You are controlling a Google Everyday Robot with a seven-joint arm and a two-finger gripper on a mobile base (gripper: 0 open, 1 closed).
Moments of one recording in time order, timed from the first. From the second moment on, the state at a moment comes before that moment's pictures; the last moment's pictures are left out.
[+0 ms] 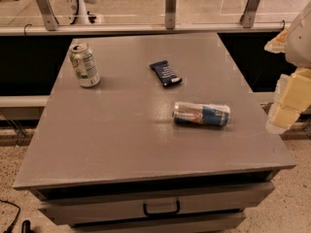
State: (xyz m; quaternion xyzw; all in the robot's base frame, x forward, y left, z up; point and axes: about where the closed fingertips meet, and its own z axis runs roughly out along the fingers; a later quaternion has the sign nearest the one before) arm 0.438 -0.217 0.976 -0.60 0.78 -0.03 0.16
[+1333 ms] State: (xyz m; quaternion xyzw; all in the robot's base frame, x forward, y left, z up) arm 0.520 -0.145 0.995 -0.58 0.76 0.04 0.29
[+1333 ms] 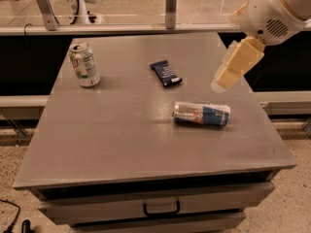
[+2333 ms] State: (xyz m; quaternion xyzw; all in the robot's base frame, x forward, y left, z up) arm 0.616 0.006 0.992 -0.55 0.72 0.15 0.39
